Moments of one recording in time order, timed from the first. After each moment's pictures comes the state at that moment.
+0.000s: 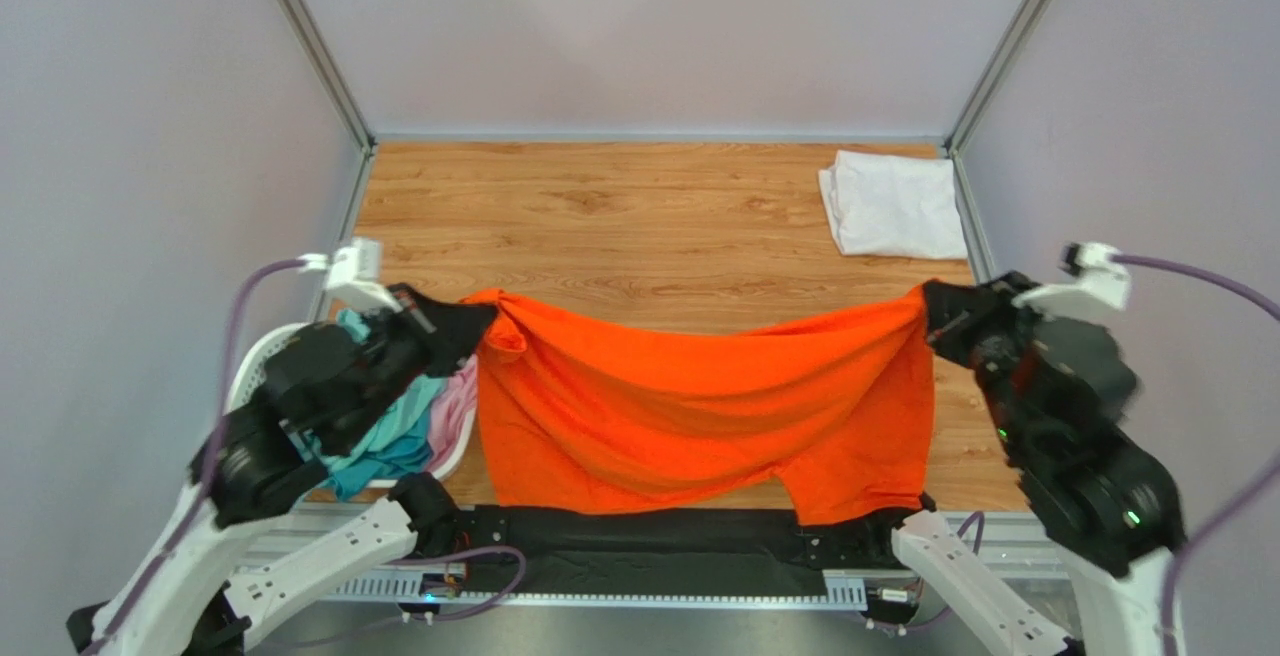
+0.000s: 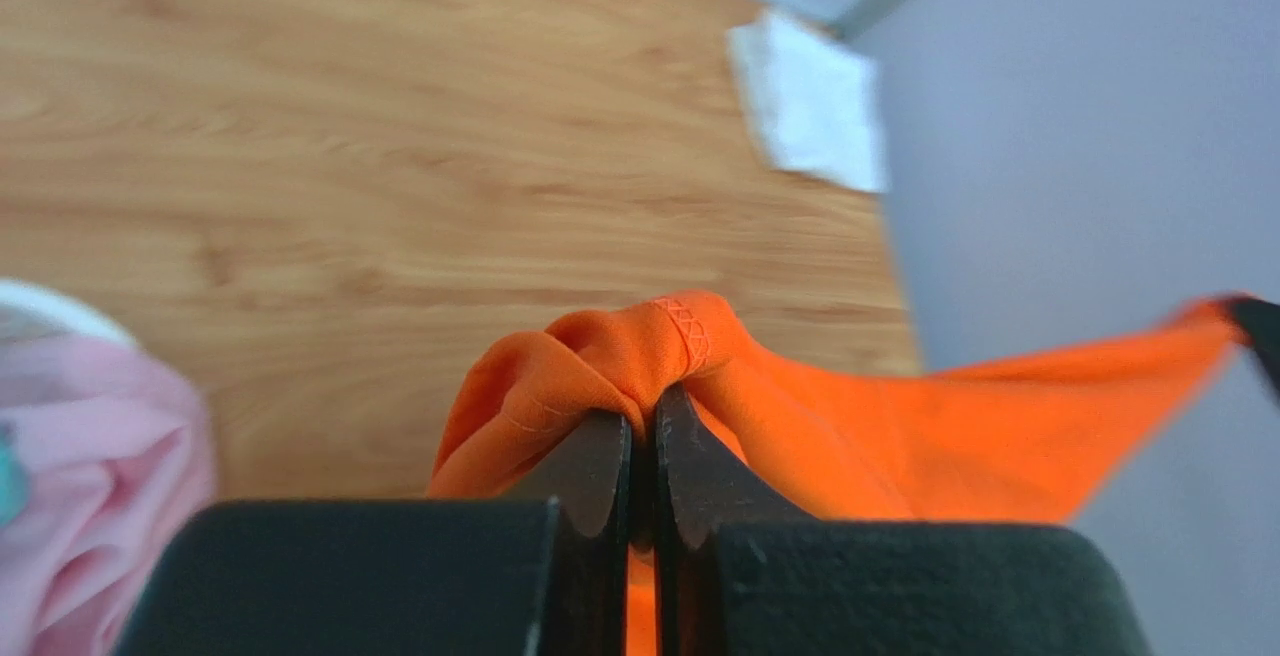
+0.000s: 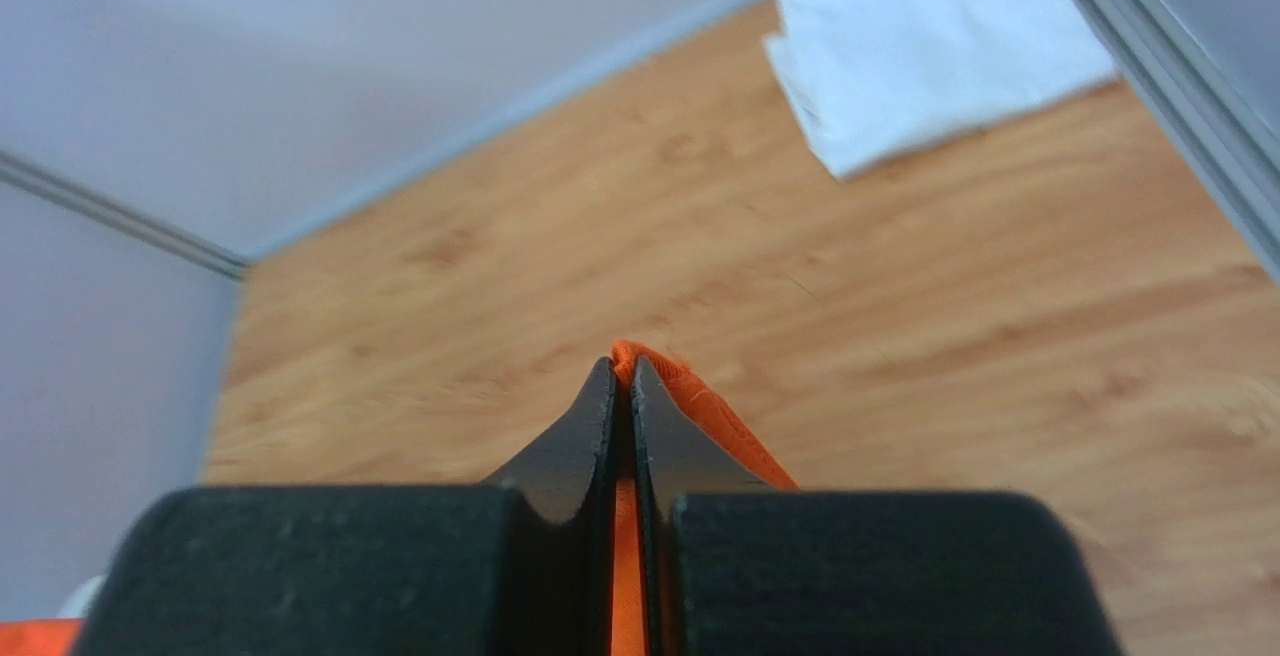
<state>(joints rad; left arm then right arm) -0.81 0.53 1.13 -0.76 -0.33 -0.75 0.39 0.58 1.32 -0.92 0.40 0.59</state>
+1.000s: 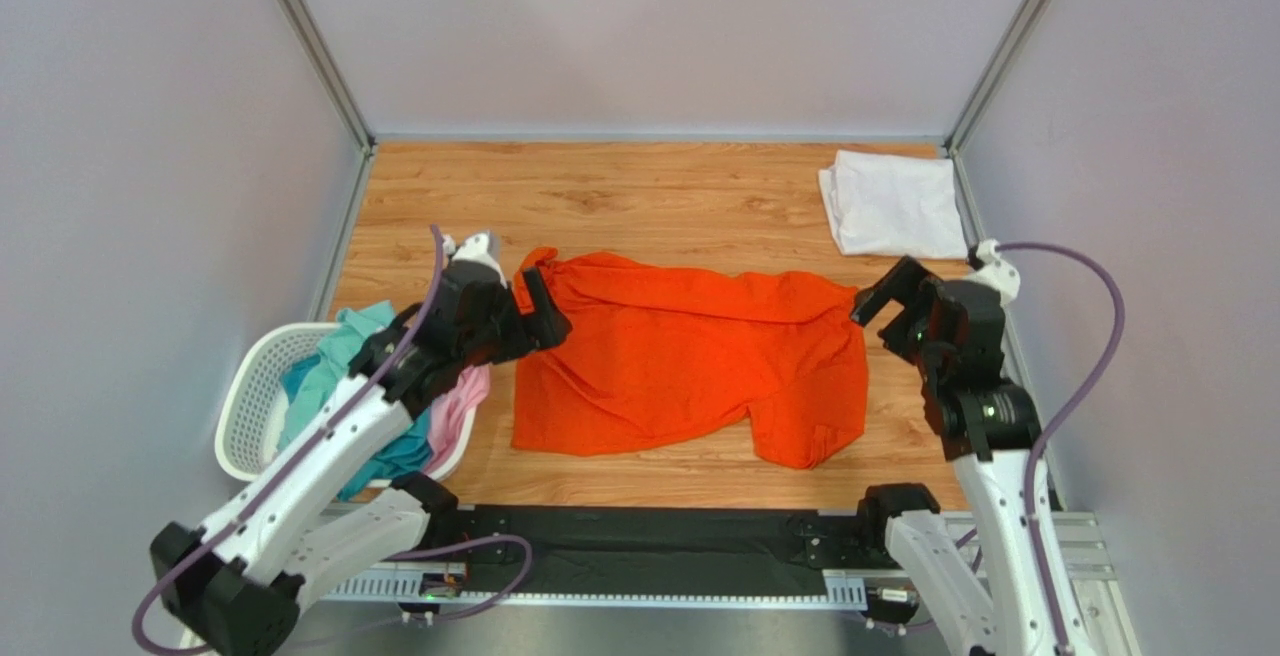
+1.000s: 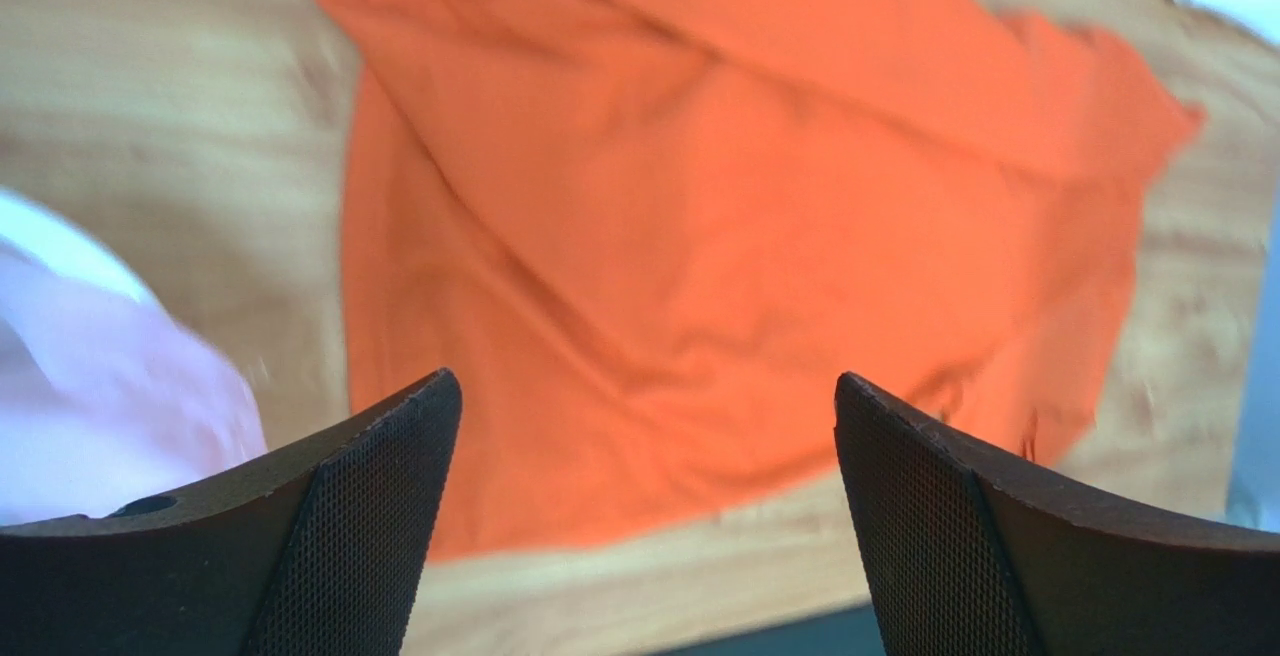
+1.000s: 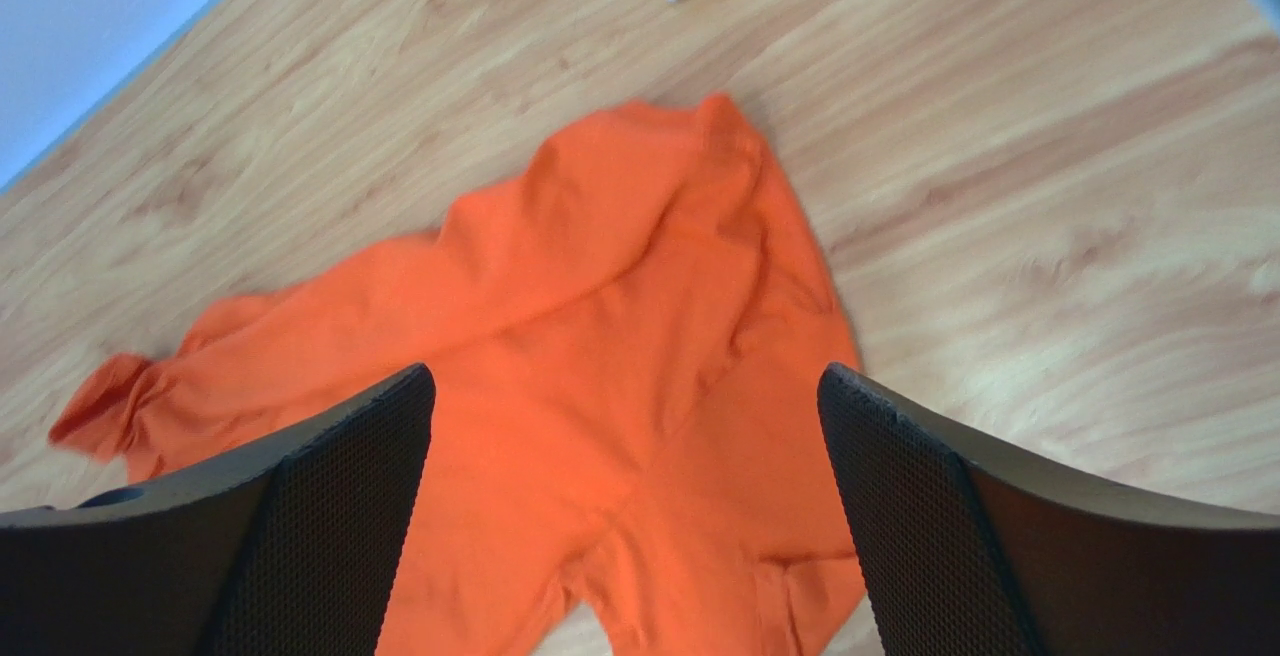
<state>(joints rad) -0.50 1.01 0.93 -0.64 -0.11 -0.69 0.06 0.74 0.87 -0.66 0.20 0.57</state>
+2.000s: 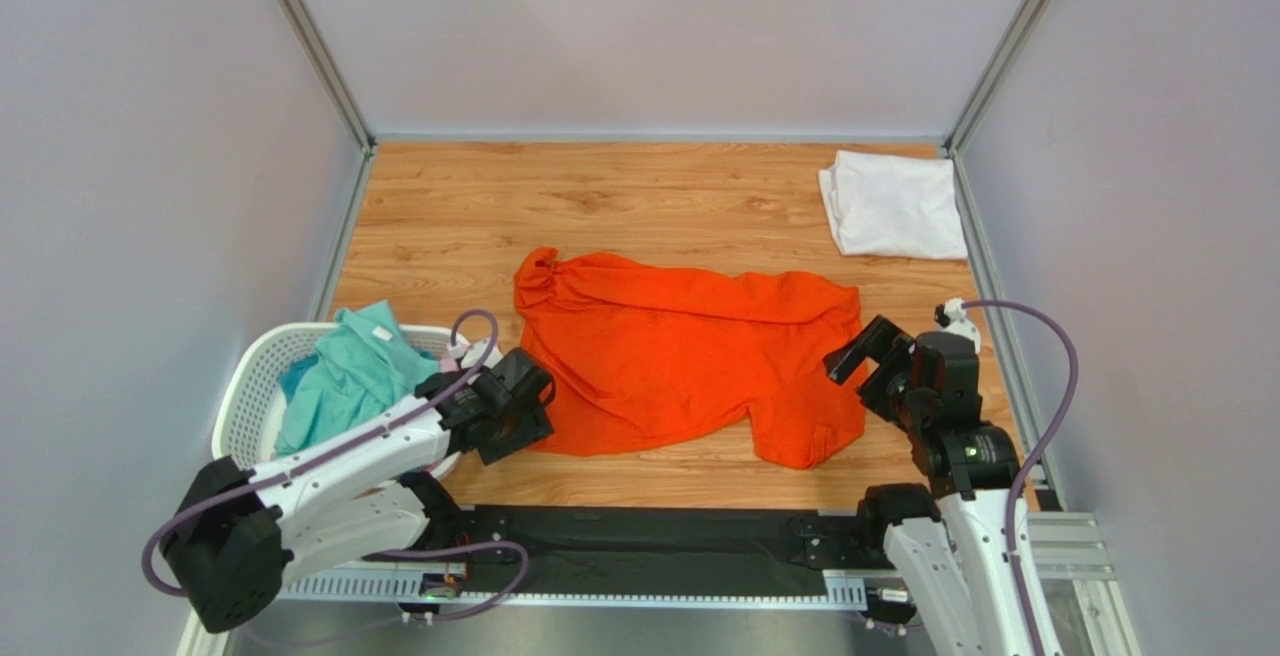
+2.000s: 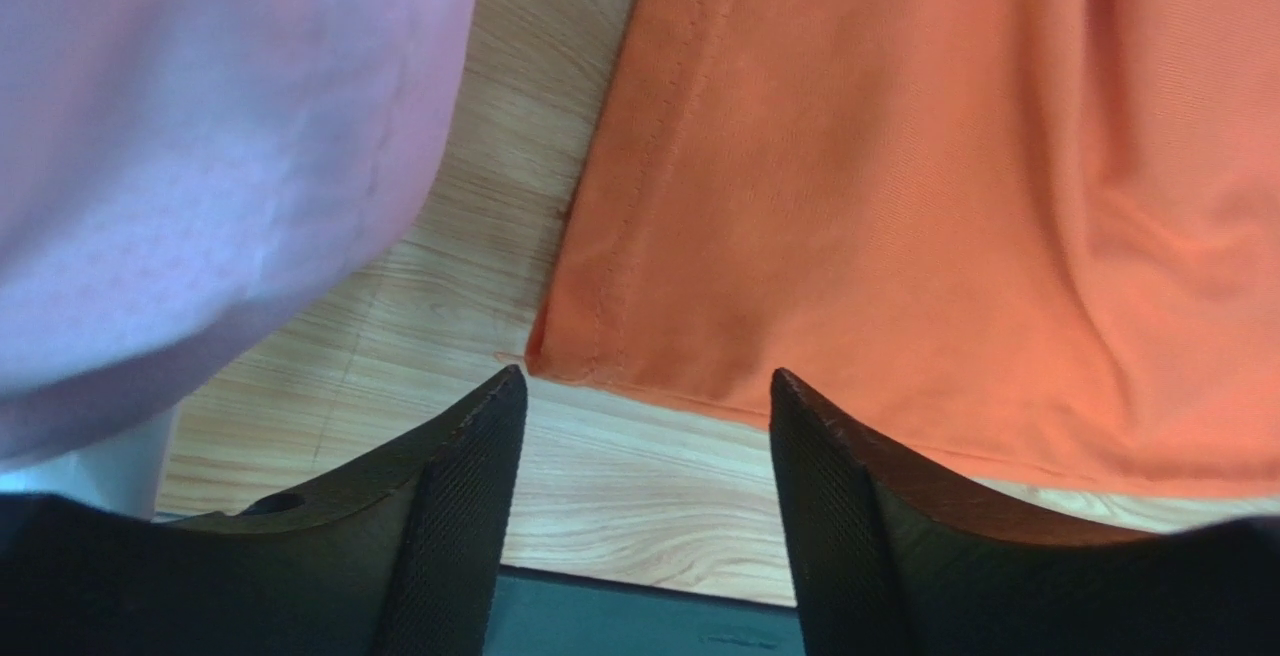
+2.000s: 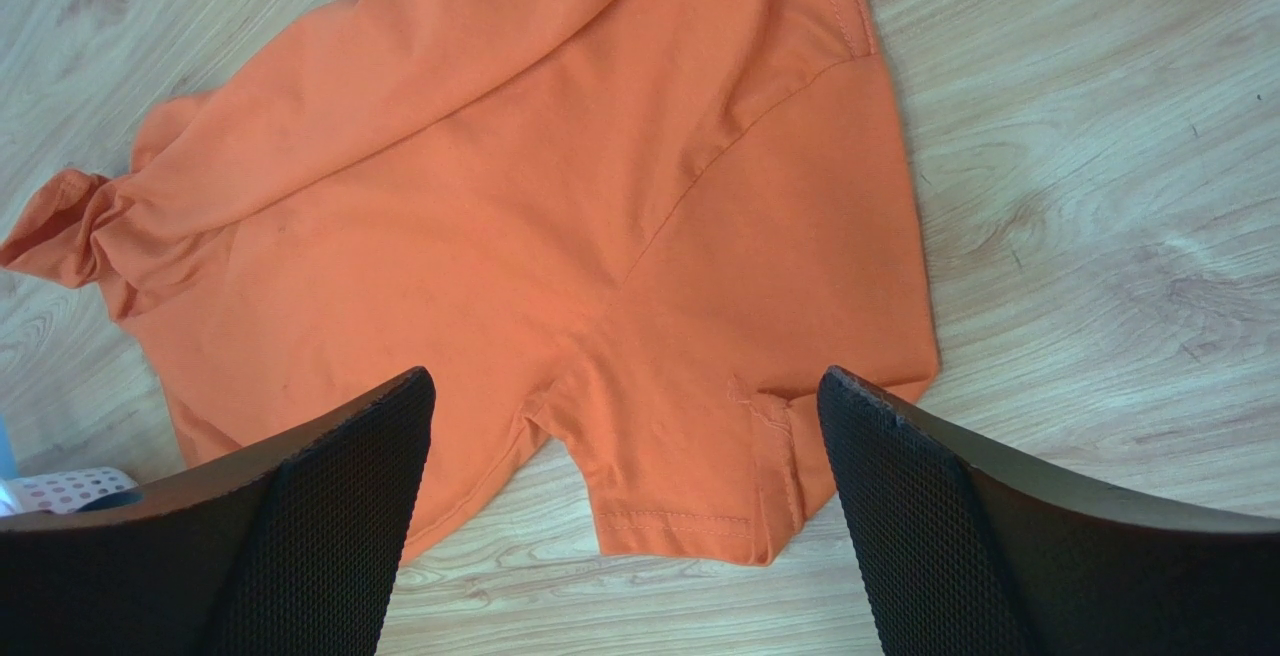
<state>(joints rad) -0.77 0.96 0.50 -0.78 -0.28 -1.19 0.06 0.49 0.58 -0.78 -0.01 0.67</state>
